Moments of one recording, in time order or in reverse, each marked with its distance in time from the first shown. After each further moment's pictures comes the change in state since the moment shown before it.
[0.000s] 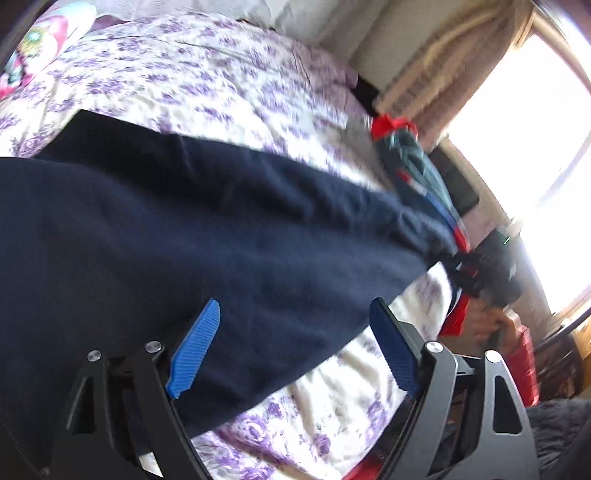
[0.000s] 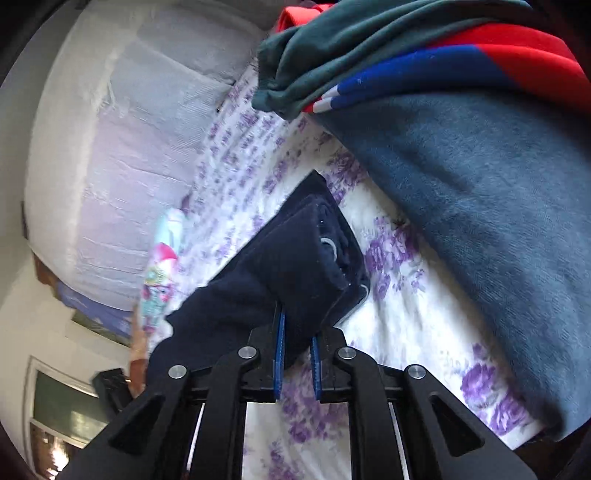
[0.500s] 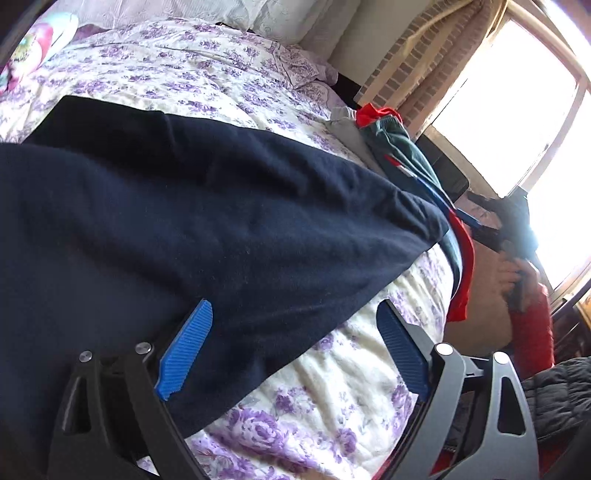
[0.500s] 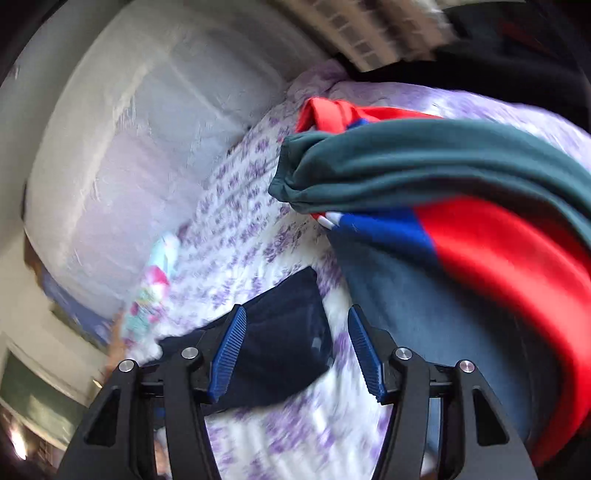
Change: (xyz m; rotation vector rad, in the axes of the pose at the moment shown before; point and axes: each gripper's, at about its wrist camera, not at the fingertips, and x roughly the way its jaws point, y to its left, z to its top) left arm 0.009 0.010 -0.022 0.061 -0.042 -0.061; right arm -0.059 0.024 0.052 -0.186 -0.123 -0.113
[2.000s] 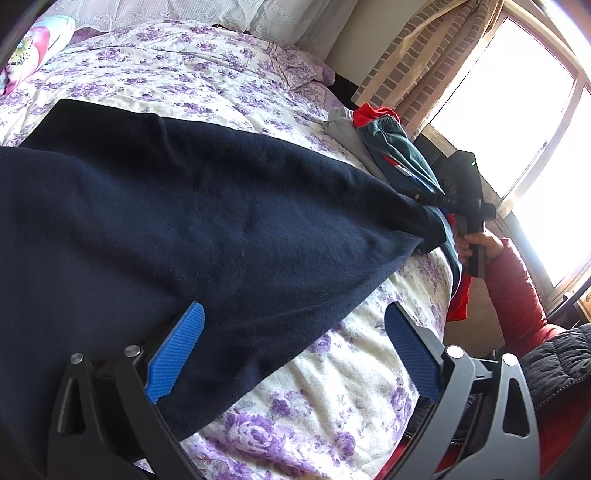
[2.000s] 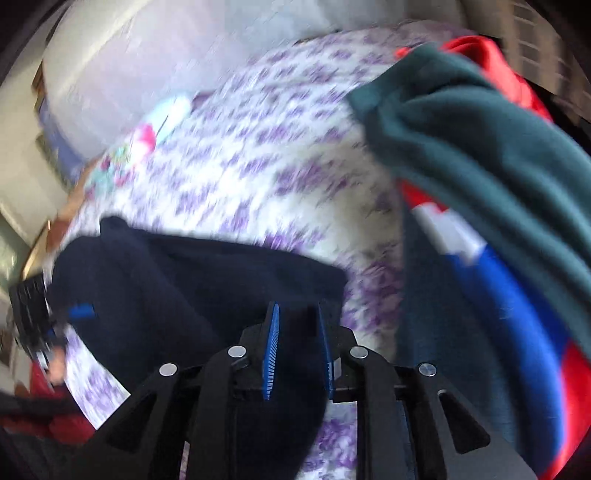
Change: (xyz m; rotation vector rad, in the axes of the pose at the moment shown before) left arm 0.005 -0.007 -0.001 0.009 -0.007 0.006; right arm 0.124 0.040 0.011 -0.527 0.332 -0.071
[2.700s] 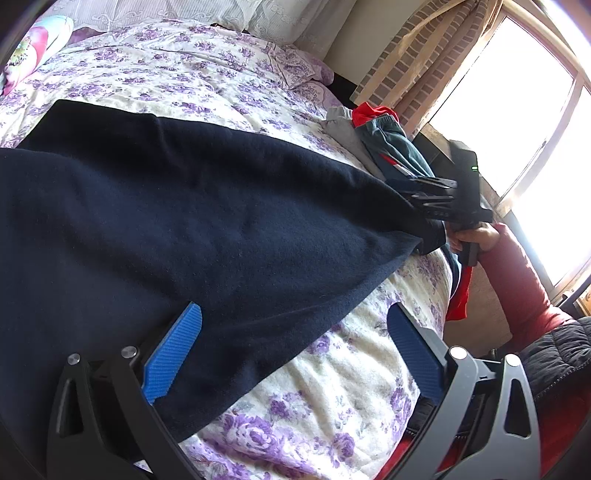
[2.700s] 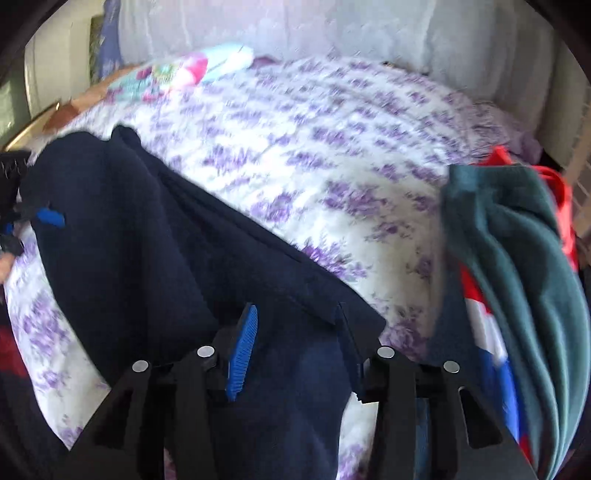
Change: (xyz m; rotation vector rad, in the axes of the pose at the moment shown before) left arm 0.003 -0.002 0.001 0.003 0.005 -0.002; right arm 0.015 0.061 0.009 -0.426 0.022 -0.164
